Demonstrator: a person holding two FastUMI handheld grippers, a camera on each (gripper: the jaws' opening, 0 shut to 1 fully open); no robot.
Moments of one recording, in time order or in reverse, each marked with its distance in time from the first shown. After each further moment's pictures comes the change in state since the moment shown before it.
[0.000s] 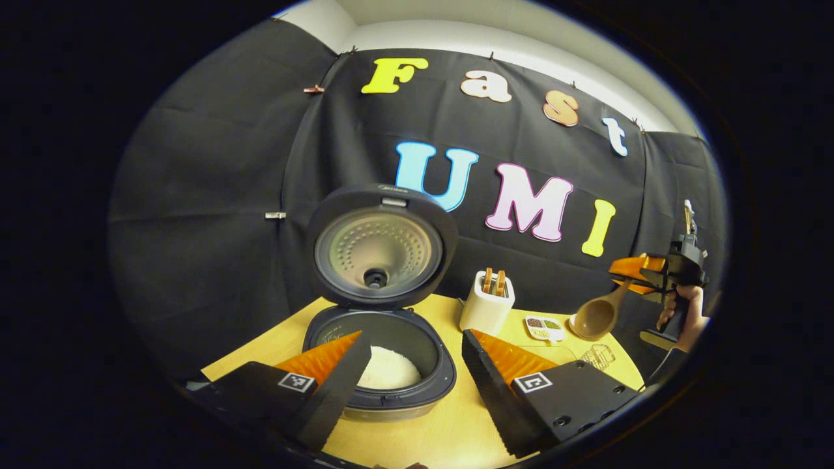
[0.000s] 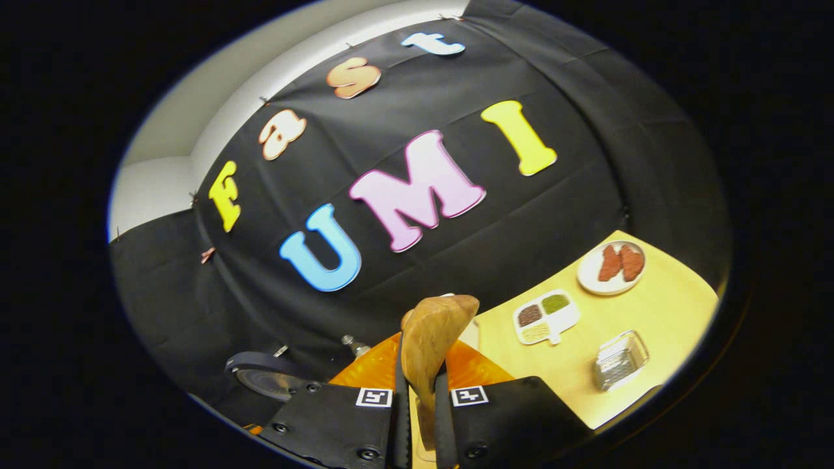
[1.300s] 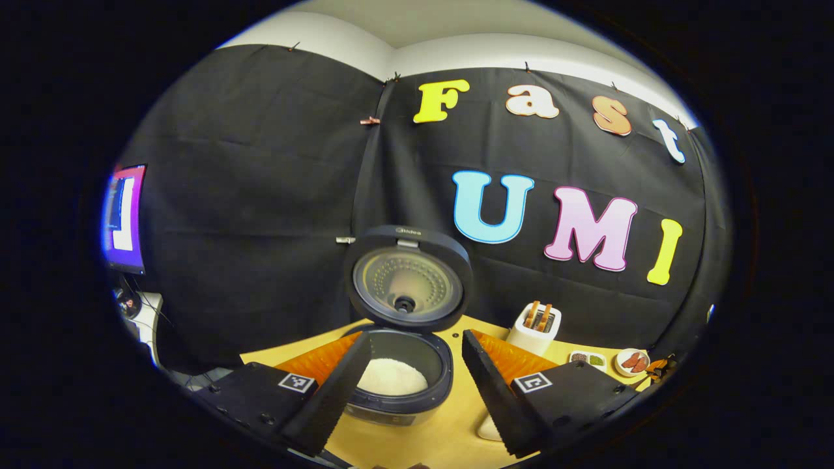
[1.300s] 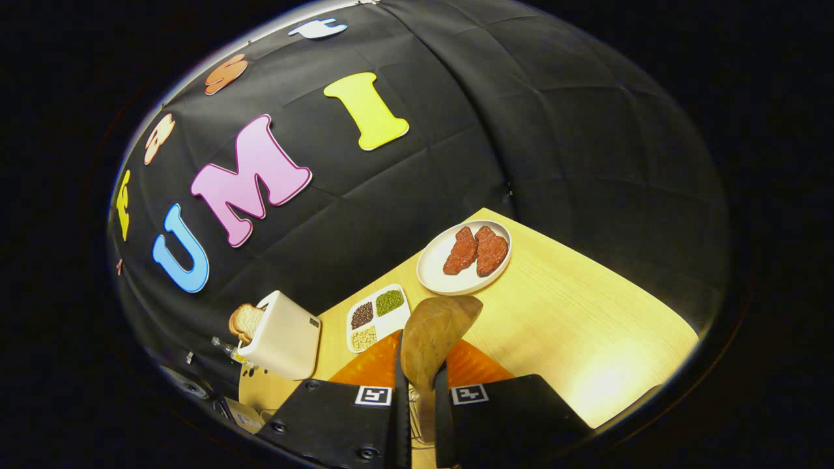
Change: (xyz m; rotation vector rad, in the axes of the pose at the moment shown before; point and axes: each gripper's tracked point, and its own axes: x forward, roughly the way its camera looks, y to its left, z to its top) left arm -0.017 -0.041 0.040 -0.017 -0.128 0.414; right arm 0.051 -0.264 -0.043 0.006 0.126 -0.388
